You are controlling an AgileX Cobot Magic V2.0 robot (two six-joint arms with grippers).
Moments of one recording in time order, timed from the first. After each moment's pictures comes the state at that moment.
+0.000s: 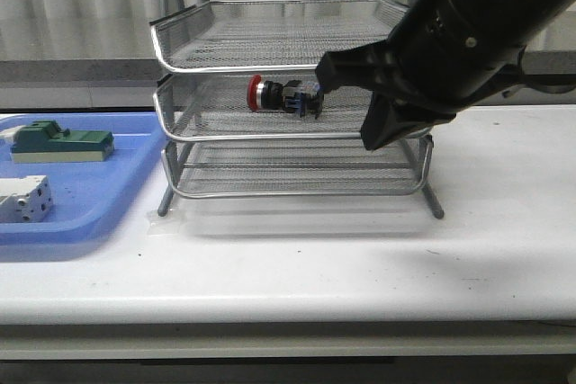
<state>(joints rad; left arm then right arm) -0.06 0.26 -0.24 -0.64 0.12 0.56 0.52 1.57 -0.94 0.14 0.25 0.09</state>
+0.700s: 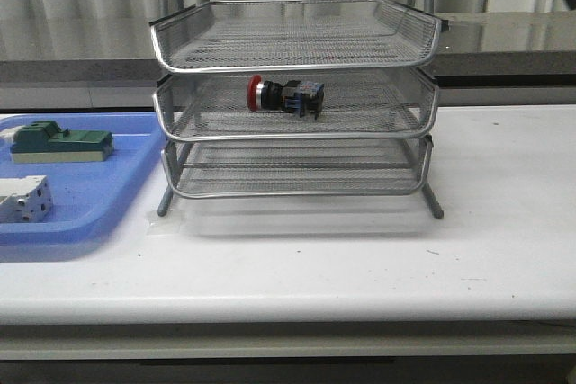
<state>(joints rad) -0.06 0.26 -0.24 -0.64 0.12 0.56 0.27 1.07 -0.81 -0.06 0.43 0.09</state>
